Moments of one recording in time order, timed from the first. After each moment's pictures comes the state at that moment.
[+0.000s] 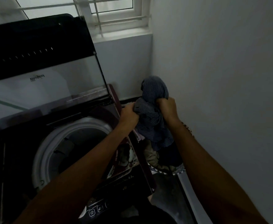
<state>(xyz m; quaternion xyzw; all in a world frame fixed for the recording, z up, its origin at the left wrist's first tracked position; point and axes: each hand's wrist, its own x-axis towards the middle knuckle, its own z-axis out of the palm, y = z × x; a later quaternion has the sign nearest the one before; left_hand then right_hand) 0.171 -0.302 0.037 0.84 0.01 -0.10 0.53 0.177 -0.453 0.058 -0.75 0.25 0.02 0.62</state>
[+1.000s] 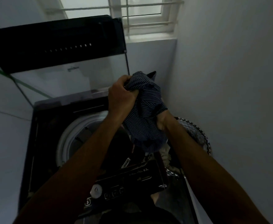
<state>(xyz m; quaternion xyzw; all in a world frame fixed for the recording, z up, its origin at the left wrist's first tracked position) 0.145 -0.216 0.137 0.82 0.03 0.16 0.55 0.146 -0.350 0.097 -0.58 0.26 0.23 0.74</state>
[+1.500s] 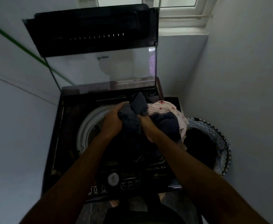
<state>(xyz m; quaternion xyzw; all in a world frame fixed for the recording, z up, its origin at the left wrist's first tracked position) 0.108 -0.090 0.015 0.87 0.17 -0.07 0.46 0.129 -0.235 -0.008 -0.66 0.14 0.31 0.67</state>
